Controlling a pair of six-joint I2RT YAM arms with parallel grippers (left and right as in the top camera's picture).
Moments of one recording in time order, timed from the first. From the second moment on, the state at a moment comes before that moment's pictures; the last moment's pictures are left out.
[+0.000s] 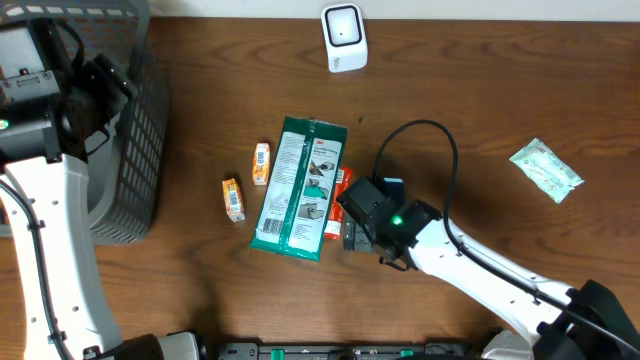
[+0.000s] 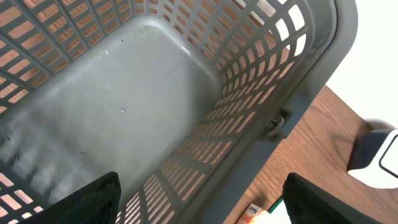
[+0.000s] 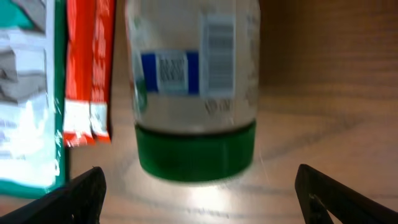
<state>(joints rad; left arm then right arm) 0.25 1.48 1.70 -1.08 -0.06 -0.49 0.78 1.52 0.93 -0.76 0.18 0.86</state>
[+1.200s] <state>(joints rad) 0.25 1.48 1.70 -1.08 -0.06 -0.49 0.78 1.61 0.90 -0.73 0.21 0.84</state>
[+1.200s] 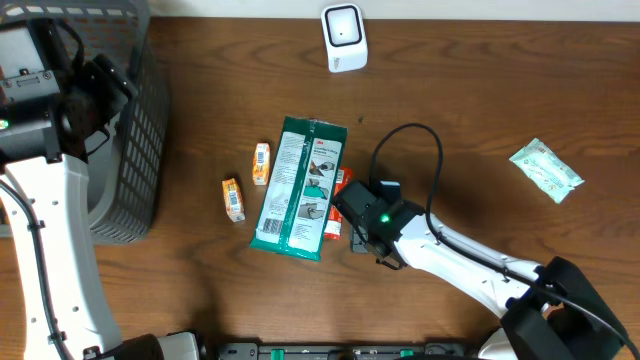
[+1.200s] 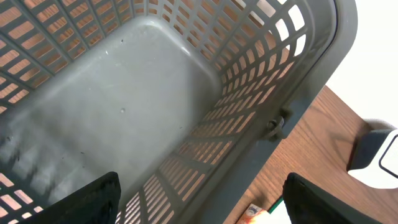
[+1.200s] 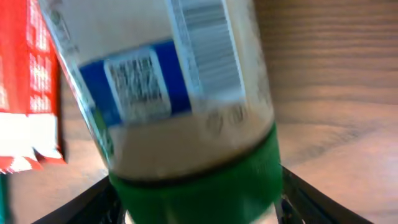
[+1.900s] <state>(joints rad) 0.25 1.48 1.70 -1.08 -0.06 -0.49 0.72 1.45 0.94 -0.80 0.16 0.36</state>
